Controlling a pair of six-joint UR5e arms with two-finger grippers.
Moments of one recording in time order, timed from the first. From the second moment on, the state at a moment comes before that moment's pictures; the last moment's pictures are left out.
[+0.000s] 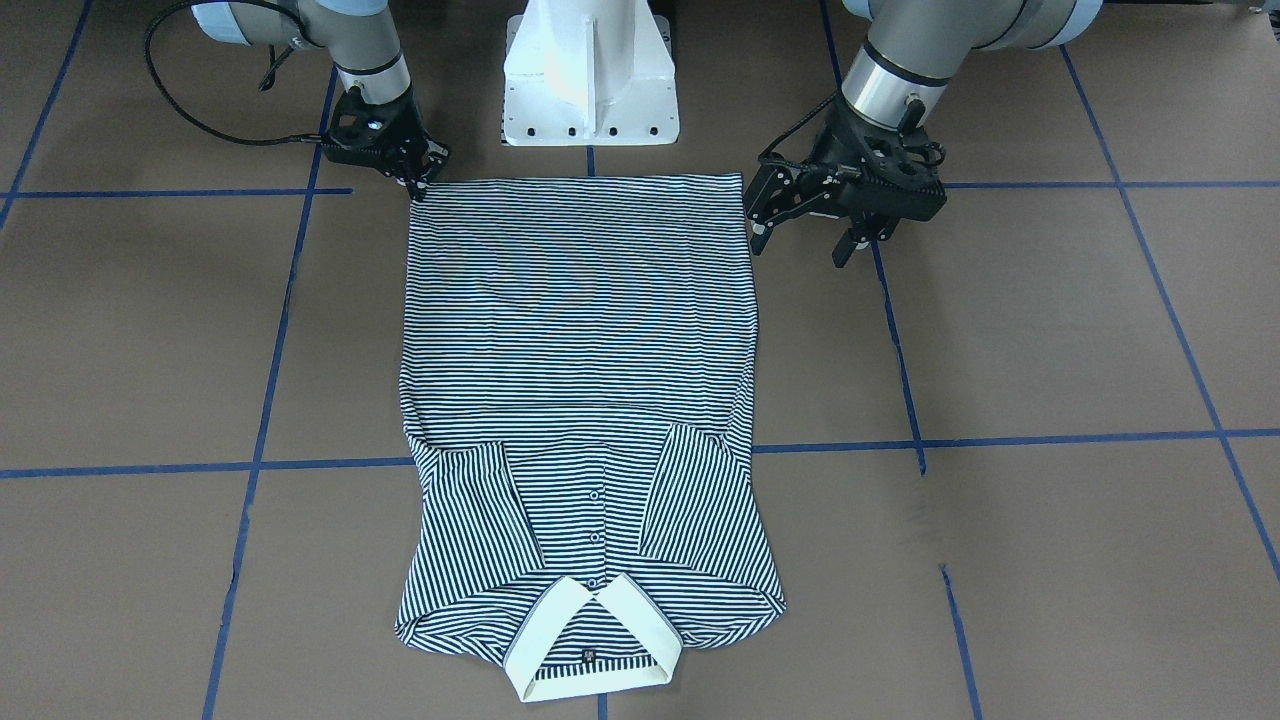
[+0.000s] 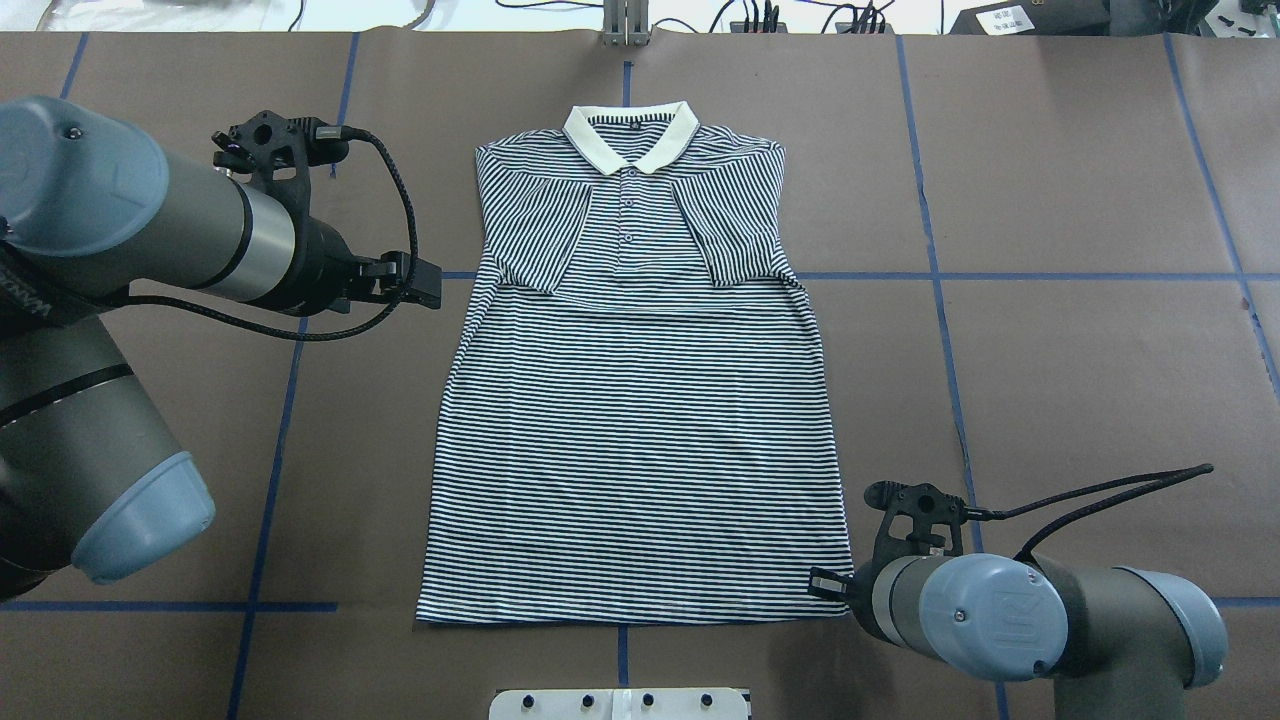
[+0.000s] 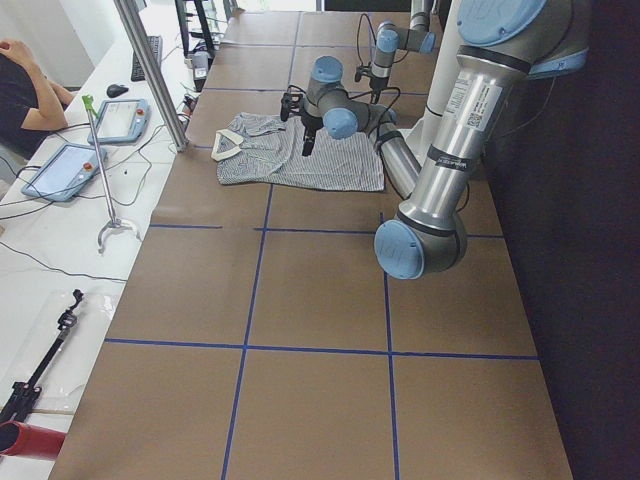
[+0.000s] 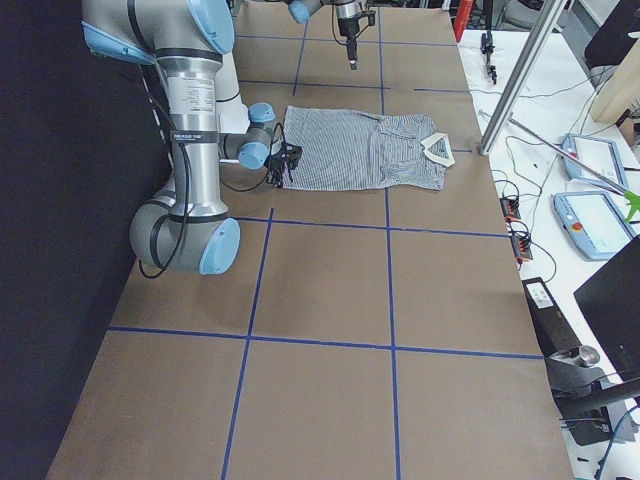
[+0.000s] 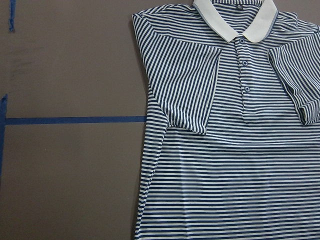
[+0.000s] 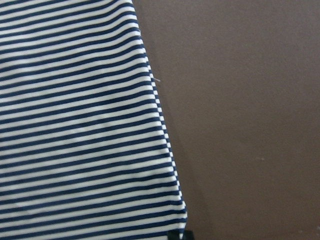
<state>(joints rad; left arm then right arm) -0.70 -1.96 -2.03 -1.72 -1.94 -1.18 0.15 -1.49 2.07 -1.35 1.58 1.70</state>
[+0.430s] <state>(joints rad) -0.50 -1.92 -2.03 -1.72 -1.82 -1.58 0.16 -1.49 2.12 -1.36 1.58 1.70</state>
